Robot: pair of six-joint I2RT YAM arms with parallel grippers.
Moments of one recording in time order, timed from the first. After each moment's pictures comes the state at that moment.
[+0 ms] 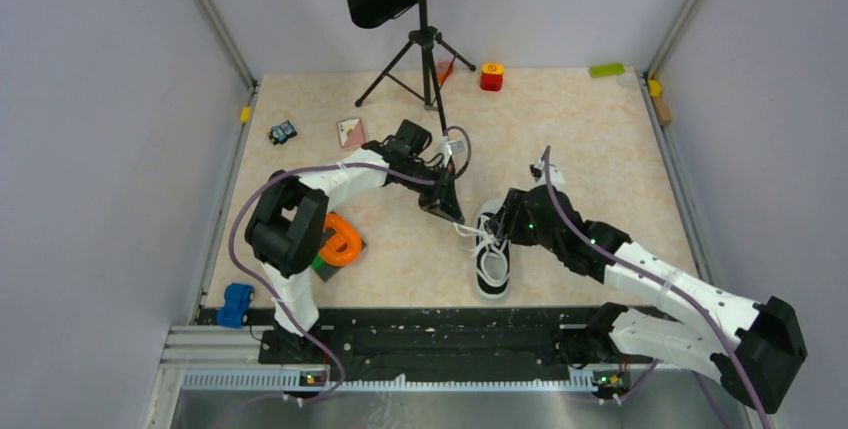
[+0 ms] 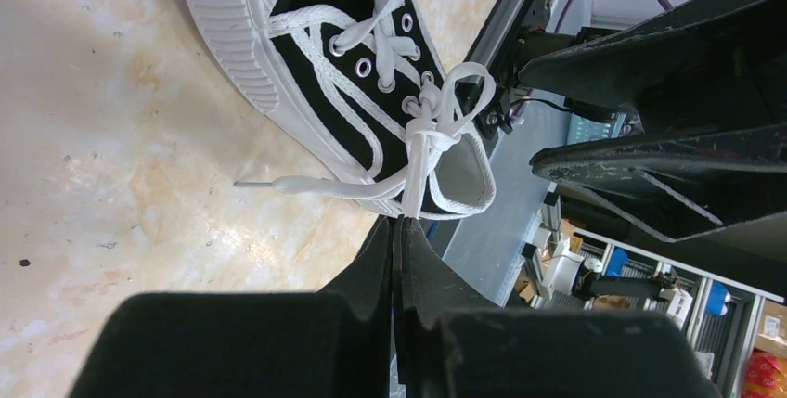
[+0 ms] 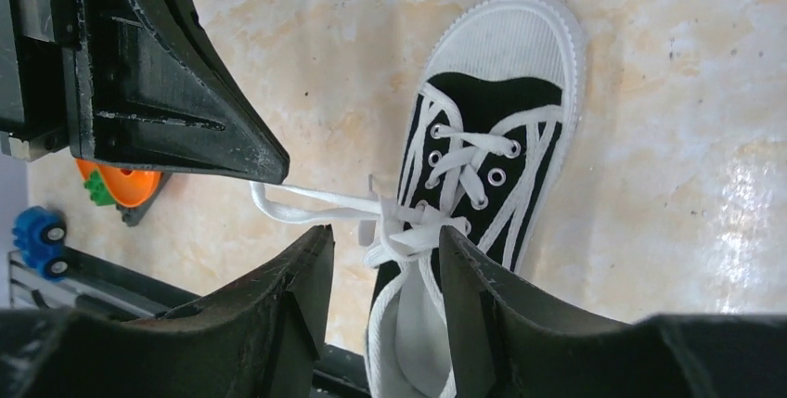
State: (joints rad) left arm -0.56 1.86 1.29 -0.47 0.93 -0.37; right arm 0.79 0.92 0.64 -0.36 0.23 0.84
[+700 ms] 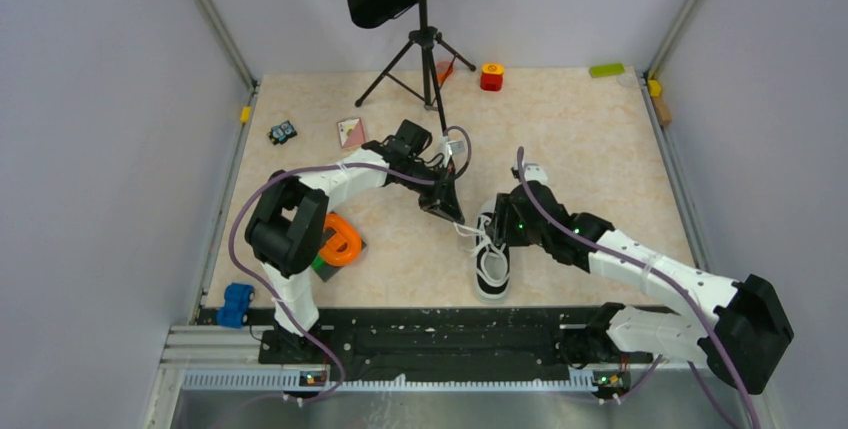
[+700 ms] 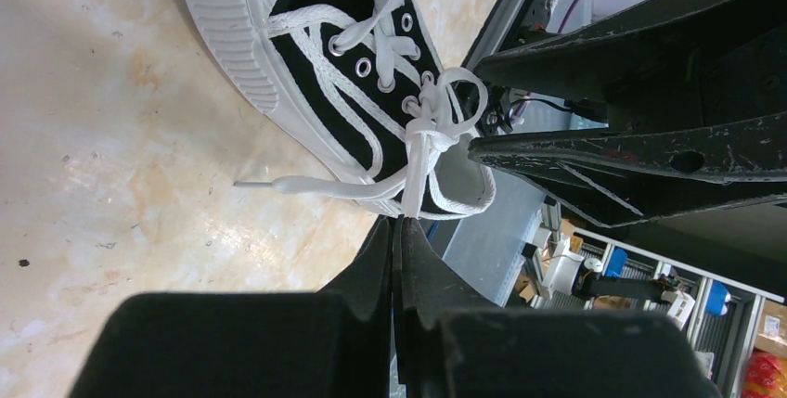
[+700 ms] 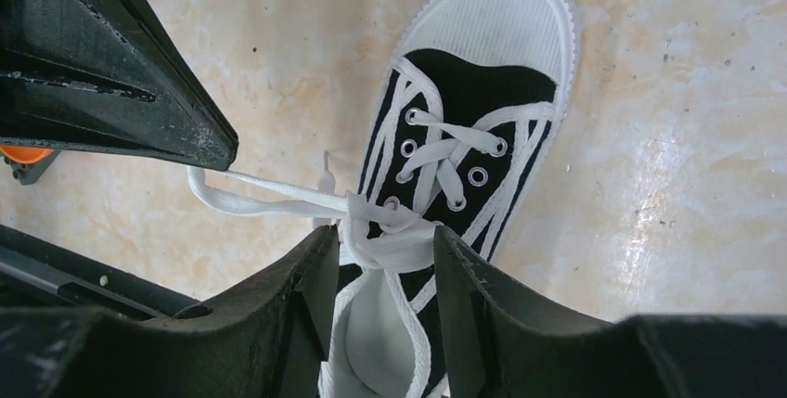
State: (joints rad) left arm -0.56 1.86 1.29 -0.47 0.93 -0.37; right arm 0.79 1.08 0.70 -0.40 0.19 0.67
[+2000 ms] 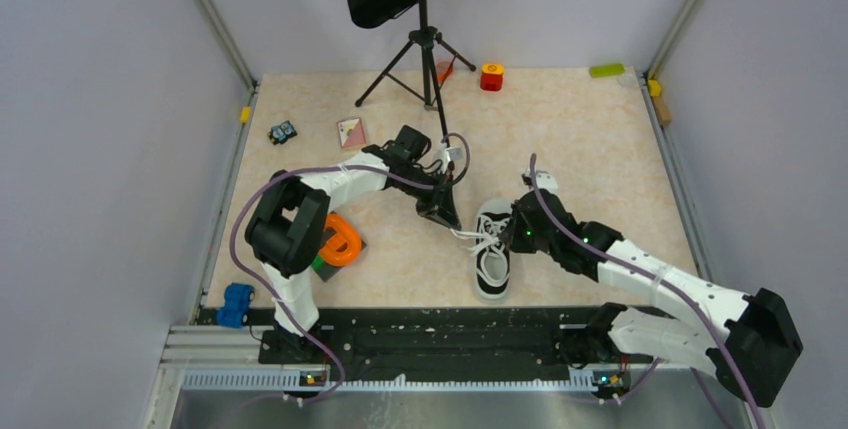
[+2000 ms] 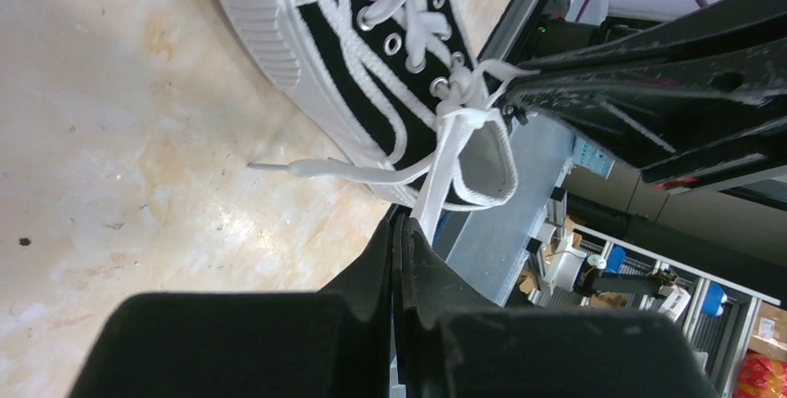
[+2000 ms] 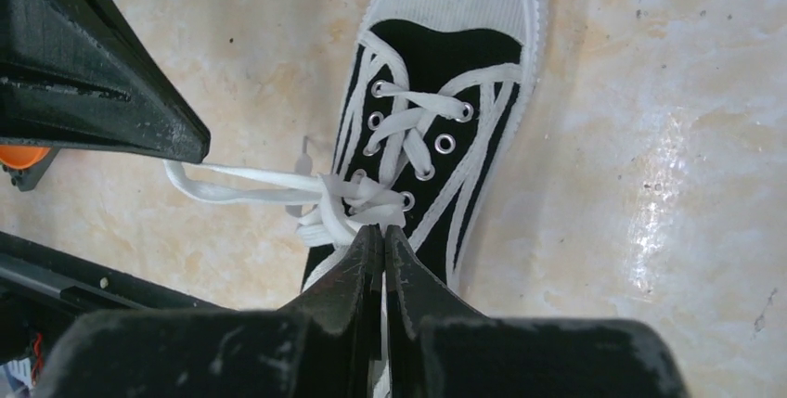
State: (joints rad) left arm -0.56 1.86 1.26 -0.48 0.91 -0.36; right arm 0.78 1.01 0.65 -0.42 0.20 0.72
